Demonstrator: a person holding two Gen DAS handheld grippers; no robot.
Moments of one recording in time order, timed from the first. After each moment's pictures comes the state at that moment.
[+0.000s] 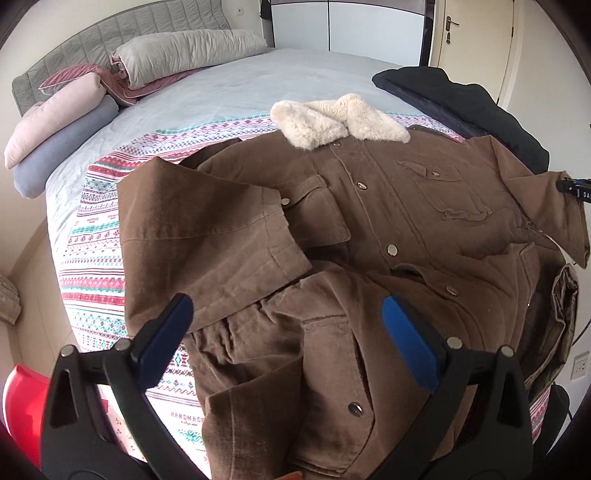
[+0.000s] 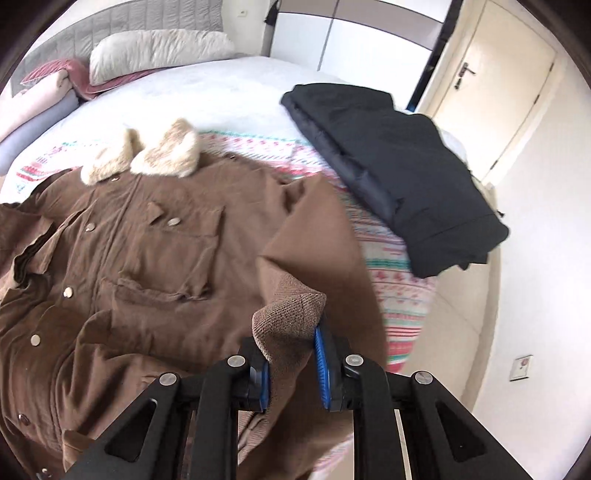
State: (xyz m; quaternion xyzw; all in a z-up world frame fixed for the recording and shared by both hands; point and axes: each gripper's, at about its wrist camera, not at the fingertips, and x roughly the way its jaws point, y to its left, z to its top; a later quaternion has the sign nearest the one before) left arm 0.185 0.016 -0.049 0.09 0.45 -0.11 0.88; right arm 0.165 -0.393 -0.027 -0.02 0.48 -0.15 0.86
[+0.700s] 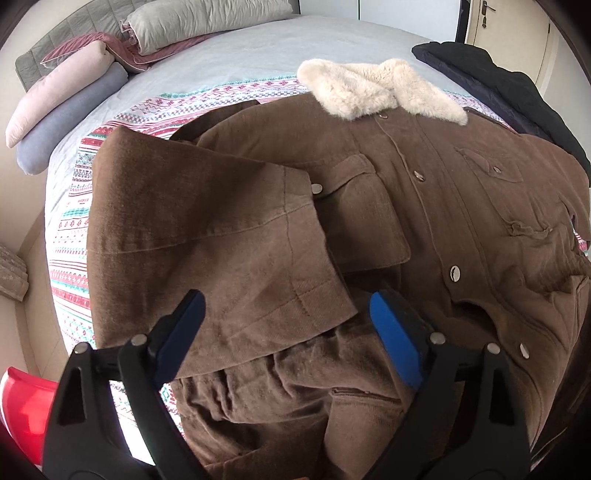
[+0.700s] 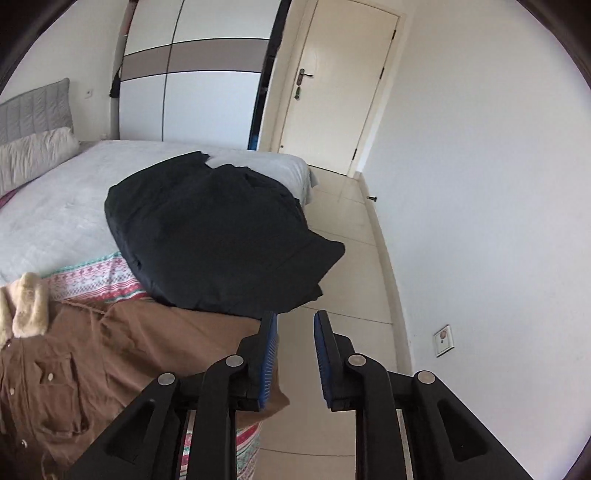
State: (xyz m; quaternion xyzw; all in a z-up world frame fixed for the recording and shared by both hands) left arm 0.256 0.007 -0.107 0.09 0.51 -0.06 0.86; right arm 0.154 -0.548 0.060 0.06 0.38 -0.36 0.85
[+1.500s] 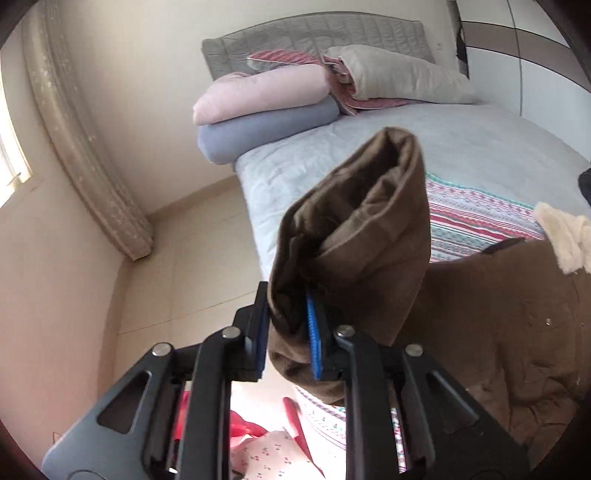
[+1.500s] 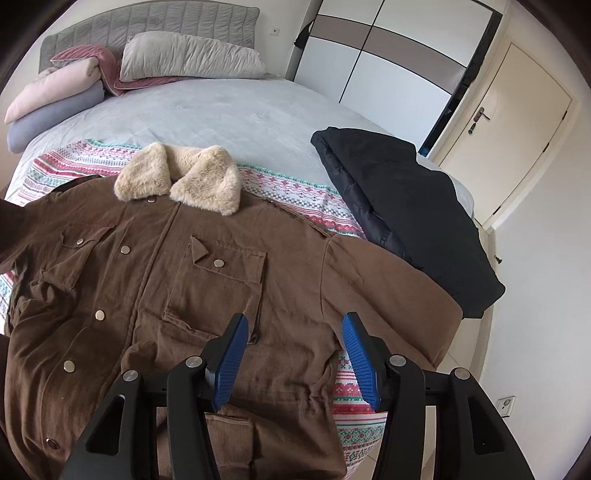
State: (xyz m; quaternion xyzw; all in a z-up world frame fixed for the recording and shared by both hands) left arm 0.249 0.296 0.018 0.06 0.36 0.28 0.89; right arm 0.214 -0.302 -0.005 -0.08 0.46 -0.11 0.88
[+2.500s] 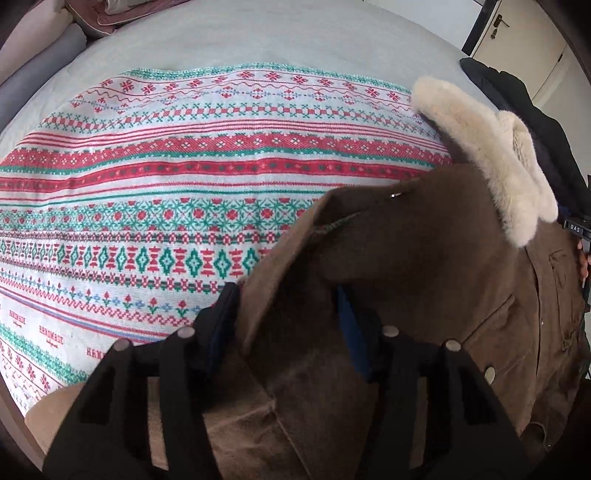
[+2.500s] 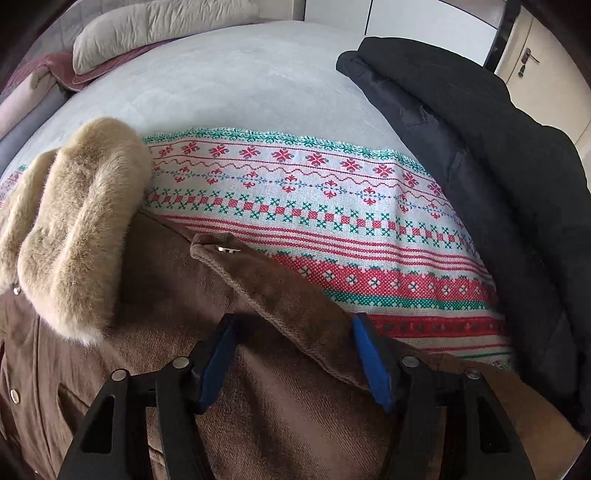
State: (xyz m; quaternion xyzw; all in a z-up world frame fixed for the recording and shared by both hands) left arm 0.486 0.101 -0.158 0.02 0.56 -0.13 0.82; right arm 0.466 -0.390 -0.173 0.01 0.53 -0.05 0.85
